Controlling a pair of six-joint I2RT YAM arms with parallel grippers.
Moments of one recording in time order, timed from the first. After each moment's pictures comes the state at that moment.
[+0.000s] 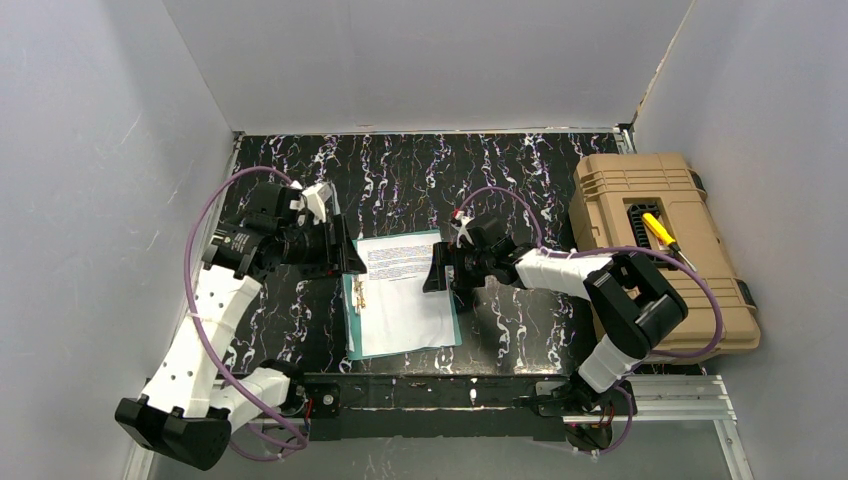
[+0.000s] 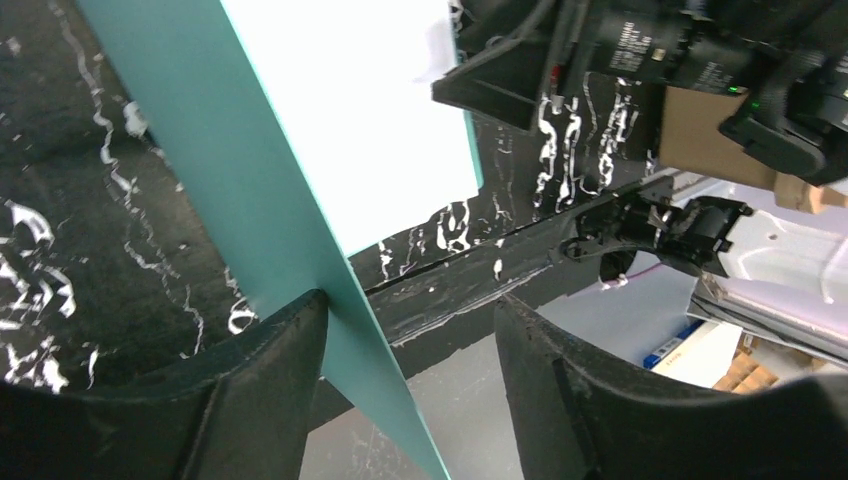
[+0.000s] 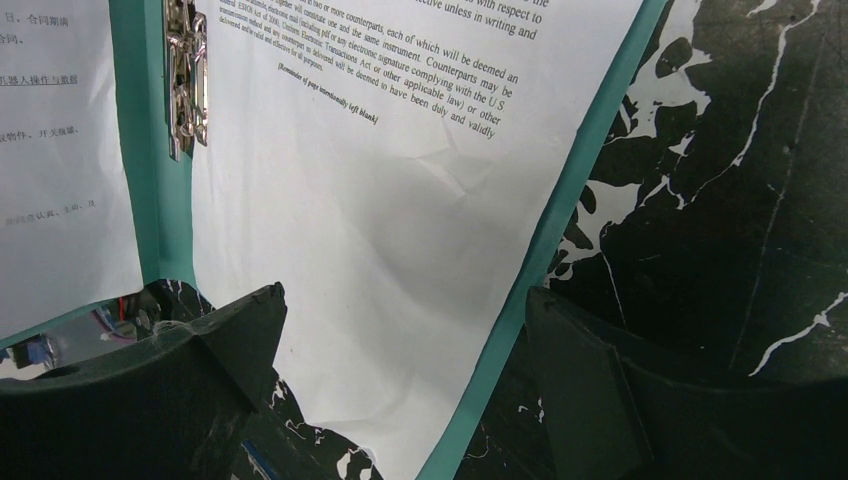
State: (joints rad) left arm -0.31 1.04 1.23 -1.13 0.40 -0.42; right arm 0.71 1.63 0.80 0.01 -0.38 0.57
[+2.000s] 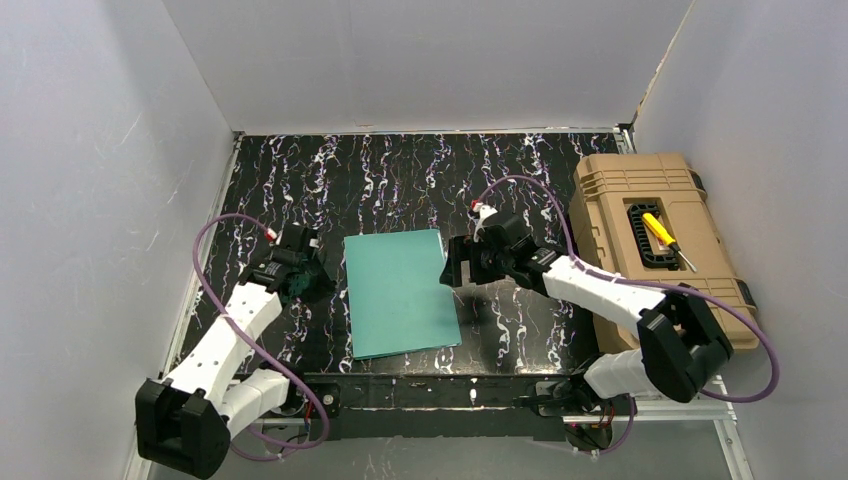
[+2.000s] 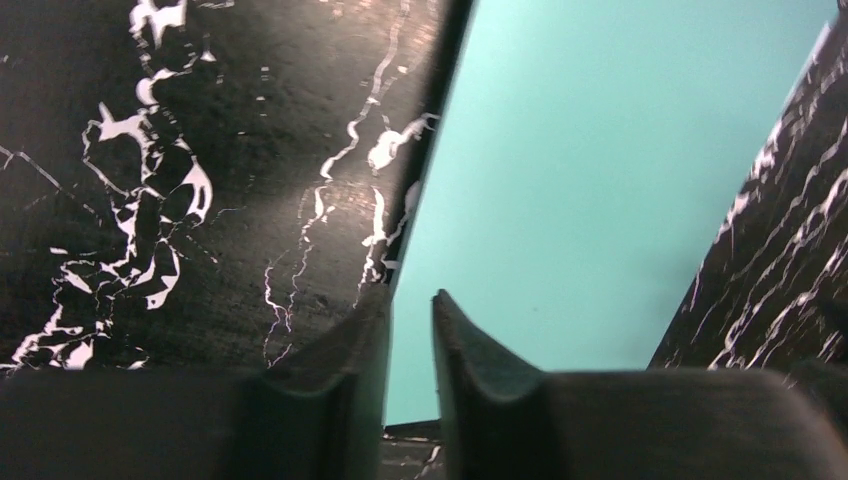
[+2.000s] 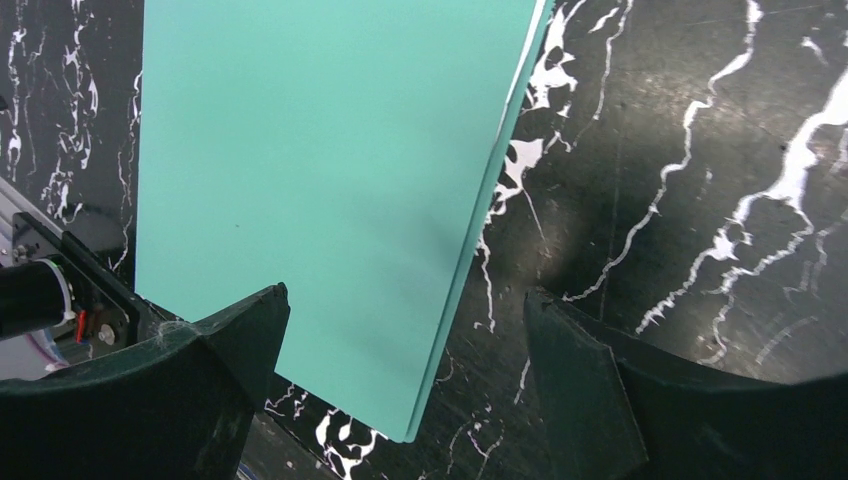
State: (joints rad) left arm -0.31 1.00 0.76 -0.82 -0.09 -0.77; right arm 0.71 1.35 0.79 -0.20 -0.19 0.49
